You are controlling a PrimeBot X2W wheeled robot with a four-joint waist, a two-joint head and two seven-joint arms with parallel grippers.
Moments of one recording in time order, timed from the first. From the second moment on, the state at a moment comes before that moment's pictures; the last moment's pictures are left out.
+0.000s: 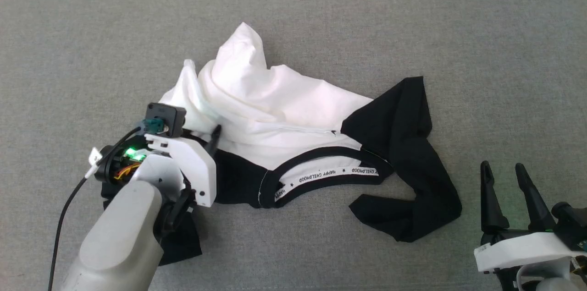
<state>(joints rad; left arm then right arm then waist) -0.48 0.35 -0.44 0.37 -0.47 0.04 0.24 0.00 -0.05 -0.12 0.15 0.24 0.13 -0.26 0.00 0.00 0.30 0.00</state>
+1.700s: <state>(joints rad) -0.77 0.30 -0.51 0.29 -0.40 0.03 0.18 -0.01 -0.05 -0.12 0.17 0.26 0.13 -0.26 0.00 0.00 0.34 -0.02</state>
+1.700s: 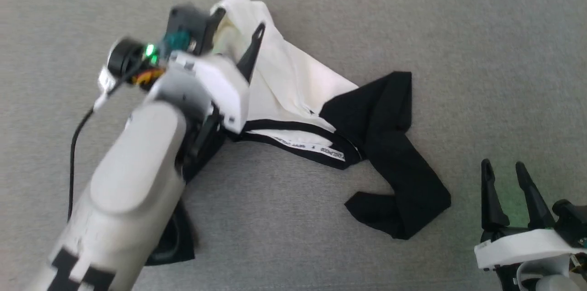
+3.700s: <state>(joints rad) 0.06 0.11 -0.19 -0.04 -0.32 0.12 -0.26 -0.49 -0.25 0.55 0.22 0.25 0.13 0.56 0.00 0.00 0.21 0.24</state>
